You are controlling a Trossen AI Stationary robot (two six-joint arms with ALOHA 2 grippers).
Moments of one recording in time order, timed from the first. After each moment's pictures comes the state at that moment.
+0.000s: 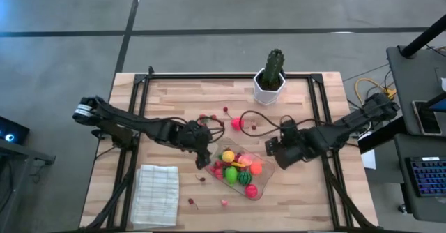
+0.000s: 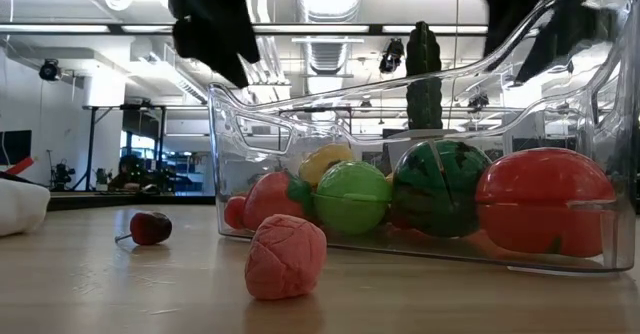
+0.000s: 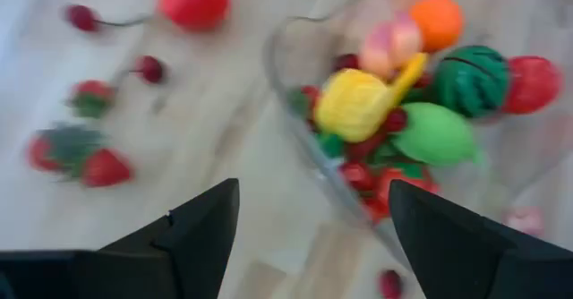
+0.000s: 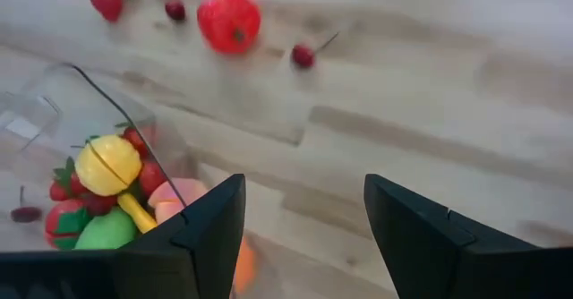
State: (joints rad) left arm -0.24 1.47 1.20 -0.72 -0.24 -0.61; right arm 0.43 1.37 1.11 -1.10 0.52 1.66
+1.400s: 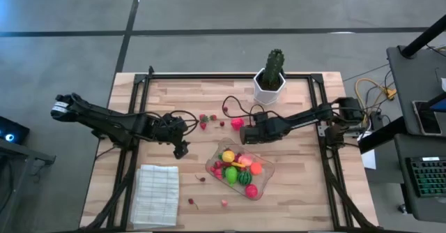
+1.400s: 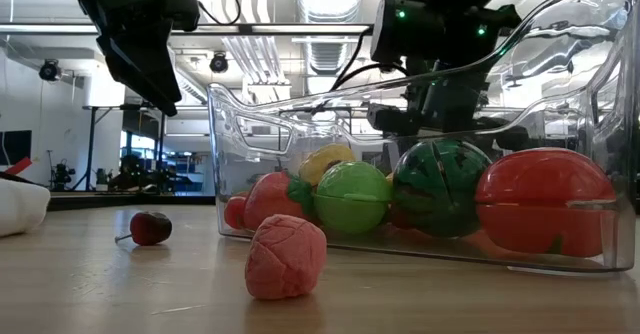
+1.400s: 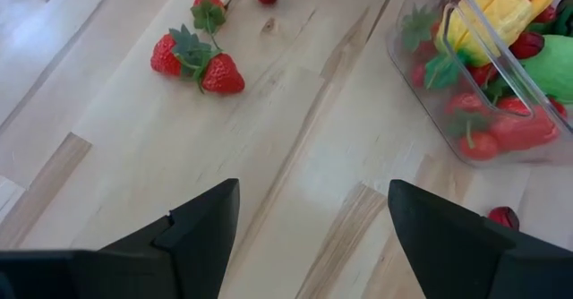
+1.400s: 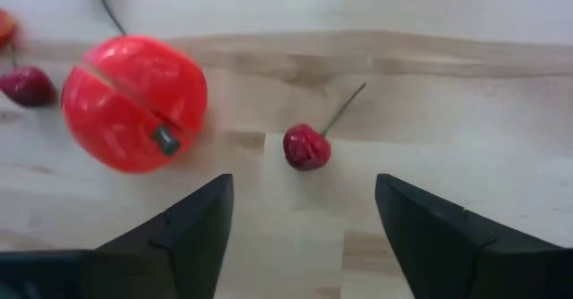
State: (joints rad) left arm -0.20 1.13 0.85 -0.75 -0.31 -0.65; right arm 0.07 1.77 1.07 -0.71 0.47 1.52
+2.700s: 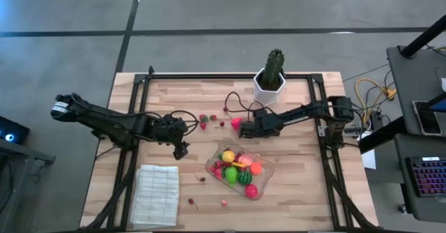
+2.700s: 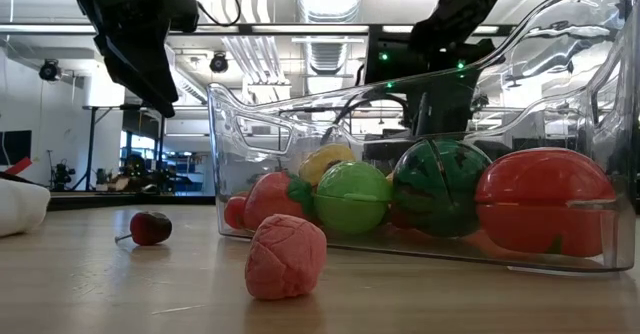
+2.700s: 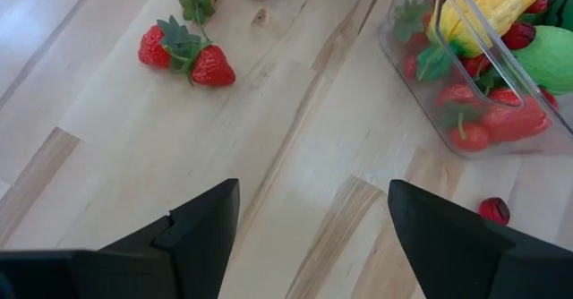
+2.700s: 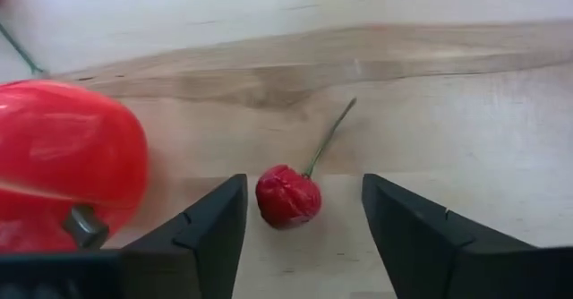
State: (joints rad) left arm -0.20 1.13 0.84 -0.75 -0.28 -0.65; right arm -0.02 1.86 1.07 -0.65 0.41 1.57
